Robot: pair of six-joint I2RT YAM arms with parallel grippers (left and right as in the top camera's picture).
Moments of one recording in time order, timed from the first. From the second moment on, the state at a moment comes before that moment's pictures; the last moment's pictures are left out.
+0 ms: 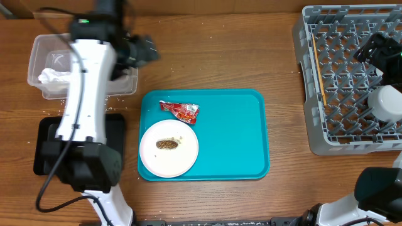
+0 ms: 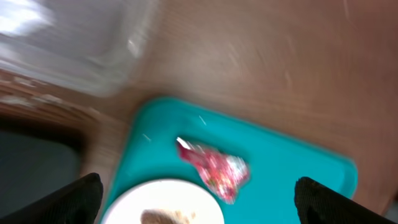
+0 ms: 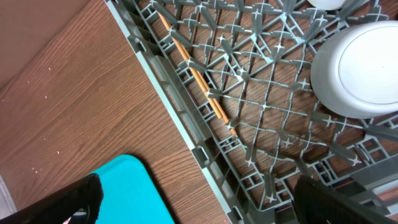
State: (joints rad) left arm -0.11 1.97 2.04 -1.35 0.09 -0.50; right arm -0.41 1.76 2.00 -1.40 -0.22 0.23
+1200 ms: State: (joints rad) left arm -0.33 1.97 1.35 -0.76 -0.09 -1.02; right arm -0.41 1.76 2.00 -1.40 -0.22 0.23
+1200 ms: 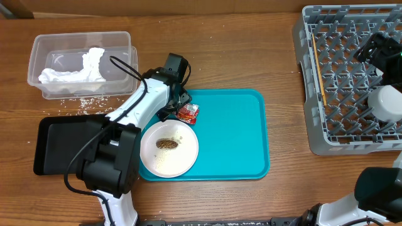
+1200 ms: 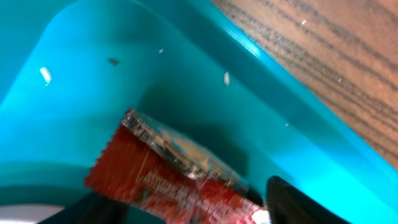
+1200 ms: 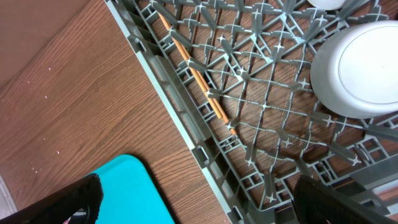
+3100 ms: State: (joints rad) left arm 0.13 1.92 1.79 -0.92 -0.06 -0.73; right arm -0.41 1.76 2.00 -1.40 -0.22 0.23
